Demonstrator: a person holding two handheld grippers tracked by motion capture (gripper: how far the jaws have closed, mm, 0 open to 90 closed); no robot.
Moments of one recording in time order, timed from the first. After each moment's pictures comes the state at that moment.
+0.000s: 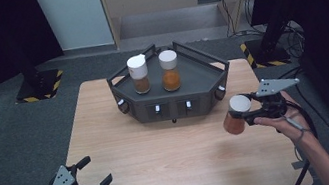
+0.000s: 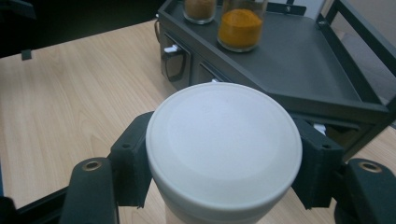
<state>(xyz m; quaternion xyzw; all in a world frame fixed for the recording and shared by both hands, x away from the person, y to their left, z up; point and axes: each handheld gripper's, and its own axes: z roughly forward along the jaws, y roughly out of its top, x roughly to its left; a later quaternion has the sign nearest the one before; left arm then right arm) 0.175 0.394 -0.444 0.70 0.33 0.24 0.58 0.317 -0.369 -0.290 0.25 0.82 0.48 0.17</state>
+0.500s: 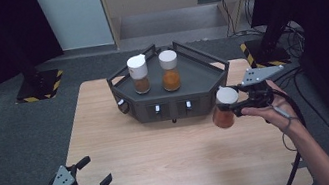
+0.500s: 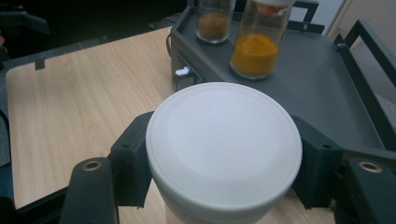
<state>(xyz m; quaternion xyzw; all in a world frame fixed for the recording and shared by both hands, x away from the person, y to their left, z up) 0.174 0.394 -0.444 0.70 0.33 0.24 0.58 0.342 -0.339 -0.261 0.23 0.83 0.48 0.16</state>
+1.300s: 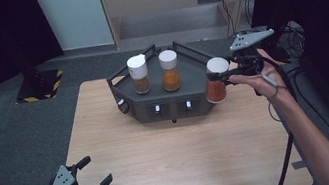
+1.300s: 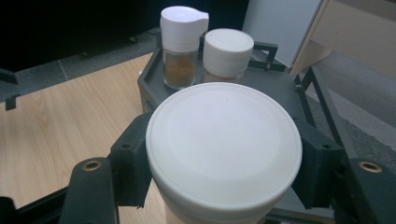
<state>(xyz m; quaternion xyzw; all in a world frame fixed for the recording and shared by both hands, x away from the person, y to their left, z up) 0.175 0.395 -0.444 0.70 0.33 0.23 0.59 0.381 -0.313 -0.201 0.26 0.82 0.48 0.18</state>
